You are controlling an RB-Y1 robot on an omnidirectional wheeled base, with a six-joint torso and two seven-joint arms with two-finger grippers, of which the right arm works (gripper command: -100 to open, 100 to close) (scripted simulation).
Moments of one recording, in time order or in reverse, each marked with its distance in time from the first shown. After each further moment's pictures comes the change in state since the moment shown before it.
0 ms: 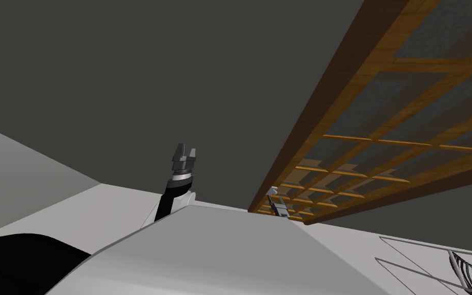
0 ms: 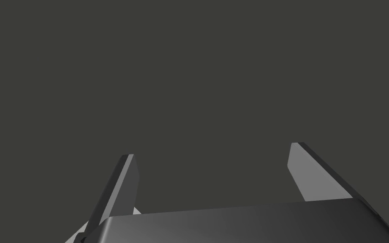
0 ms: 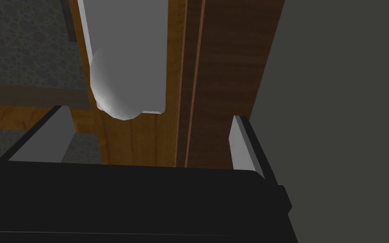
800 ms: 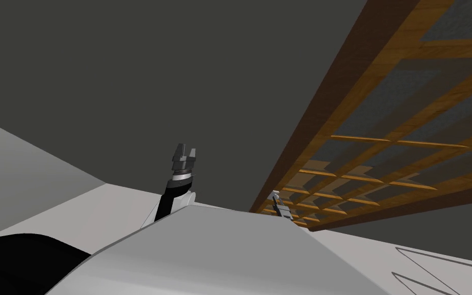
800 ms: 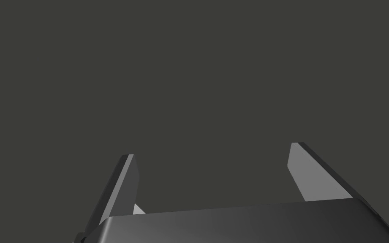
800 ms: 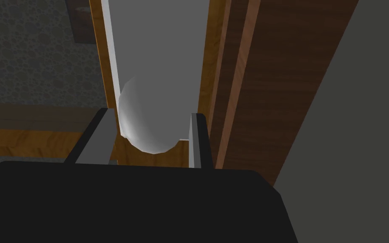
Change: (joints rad) arm -0.012 -0.024 -0.023 0.048 -0.022 -0.024 0.001
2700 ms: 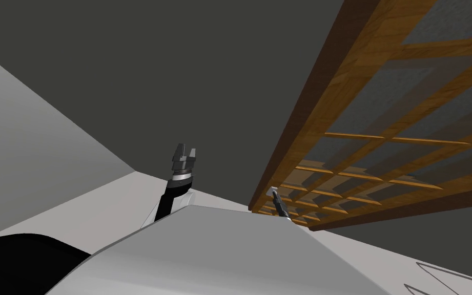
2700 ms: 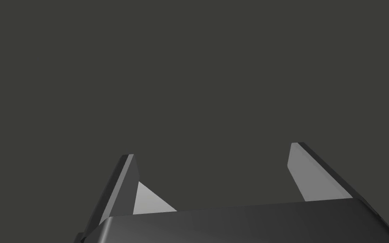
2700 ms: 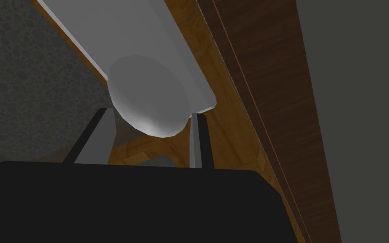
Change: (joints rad) arm -0.035 -0.017 0.112 0.004 -0.213 0.035 -0.412
